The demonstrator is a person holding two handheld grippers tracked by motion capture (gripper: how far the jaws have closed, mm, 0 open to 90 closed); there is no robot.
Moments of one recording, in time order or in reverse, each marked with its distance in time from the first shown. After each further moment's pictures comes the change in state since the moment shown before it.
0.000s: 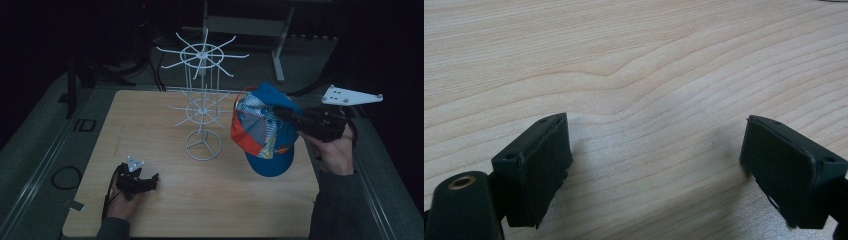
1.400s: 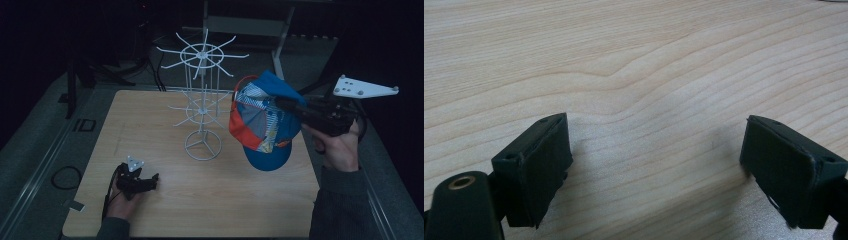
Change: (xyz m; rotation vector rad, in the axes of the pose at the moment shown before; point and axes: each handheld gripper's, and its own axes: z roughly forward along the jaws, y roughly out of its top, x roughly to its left) left arm 0.000 0.000 0.000 0.001 0.000 0.001; right arm 0.007 0.024 -0.010 -0.093 0.050 -0.024
